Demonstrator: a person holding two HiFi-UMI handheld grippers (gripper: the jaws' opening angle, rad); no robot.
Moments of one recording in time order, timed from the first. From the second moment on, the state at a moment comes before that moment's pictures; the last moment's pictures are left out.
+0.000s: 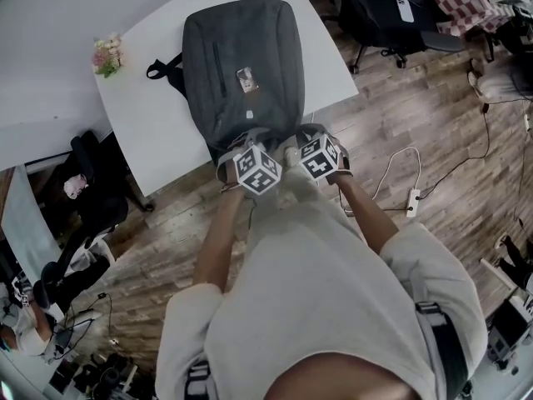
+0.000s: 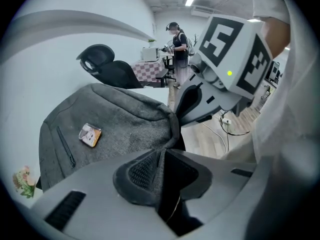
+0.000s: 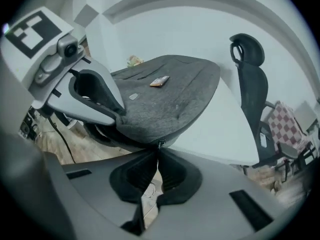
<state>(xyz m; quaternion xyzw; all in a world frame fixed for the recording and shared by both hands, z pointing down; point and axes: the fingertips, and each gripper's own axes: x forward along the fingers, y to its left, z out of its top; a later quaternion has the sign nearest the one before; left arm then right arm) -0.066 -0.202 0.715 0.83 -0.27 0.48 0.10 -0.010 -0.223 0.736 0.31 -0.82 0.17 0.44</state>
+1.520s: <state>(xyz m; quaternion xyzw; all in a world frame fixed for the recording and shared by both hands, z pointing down) -0.035 -0.196 0.711 0.83 -0.13 0.54 -0.09 0.092 -0.307 0.736 0.33 -0.79 0.12 0.51</state>
